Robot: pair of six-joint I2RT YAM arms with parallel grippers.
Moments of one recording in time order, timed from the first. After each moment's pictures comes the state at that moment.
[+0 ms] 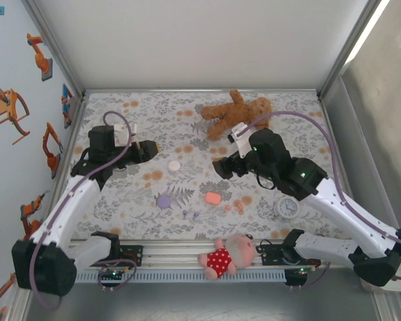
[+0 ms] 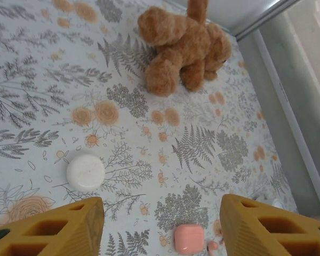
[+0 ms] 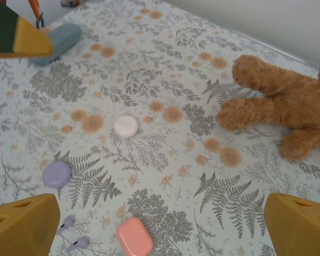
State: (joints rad) left arm -0.23 1.00 0.82 -0.37 0.51 -0.44; right arm 0.84 1.08 1.21 -0.74 0.07 0.08
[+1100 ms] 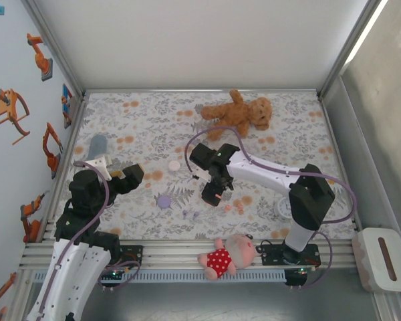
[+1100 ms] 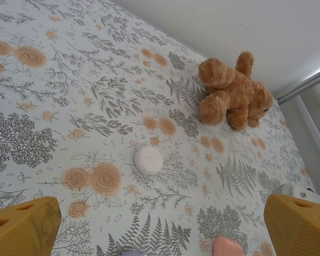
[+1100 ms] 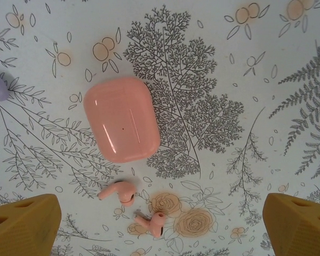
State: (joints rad) left arm -0.23 0.42 0.56 -0.54 0.19 -0.57; right arm 0.94 1.74 1.33 -1.09 0.10 -0.18
